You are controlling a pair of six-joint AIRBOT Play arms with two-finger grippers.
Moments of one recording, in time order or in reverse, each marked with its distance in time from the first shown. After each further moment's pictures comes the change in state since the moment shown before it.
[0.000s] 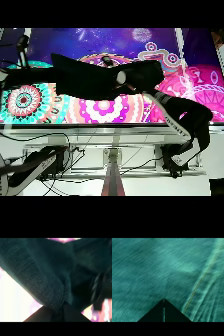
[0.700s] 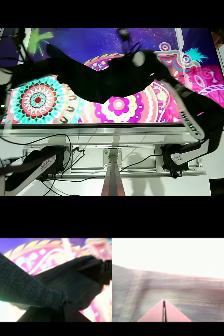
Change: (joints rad) left arm -0.236 -0.013 0.003 -0.118 0.281 -0.003; right arm -0.314 0.121 0.109 -0.145 0.070 0.003
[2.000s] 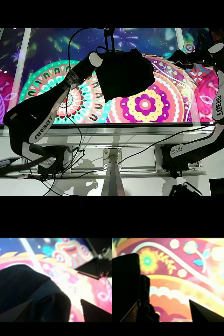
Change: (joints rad) left arm -0.525 -0.710 0.553 -0.078 0.359 -0.071; right arm -0.704 -0.090 0.005 0.338 0.313 -0.276
